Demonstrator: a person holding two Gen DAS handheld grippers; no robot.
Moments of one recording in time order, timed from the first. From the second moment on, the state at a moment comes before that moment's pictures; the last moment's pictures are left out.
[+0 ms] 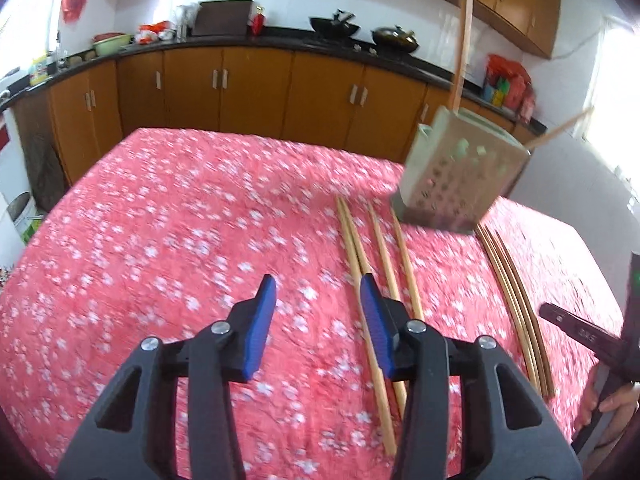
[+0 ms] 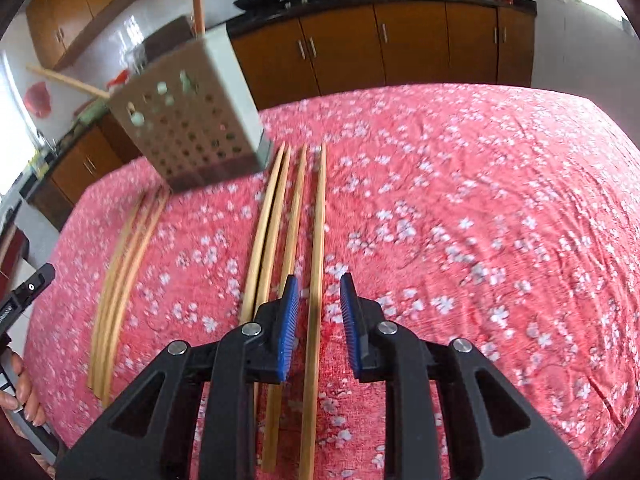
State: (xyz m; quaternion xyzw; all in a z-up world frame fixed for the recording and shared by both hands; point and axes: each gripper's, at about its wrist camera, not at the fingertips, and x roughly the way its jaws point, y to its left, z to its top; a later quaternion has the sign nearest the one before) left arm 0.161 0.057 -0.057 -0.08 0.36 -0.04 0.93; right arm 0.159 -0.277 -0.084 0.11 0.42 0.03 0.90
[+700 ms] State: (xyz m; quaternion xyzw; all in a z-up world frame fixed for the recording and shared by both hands) left arm 0.181 0.003 -0.099 0.00 0.43 -0.06 0.90; right arm 0.156 -0.290 -0.090 0.07 0.42 -0.02 0.91
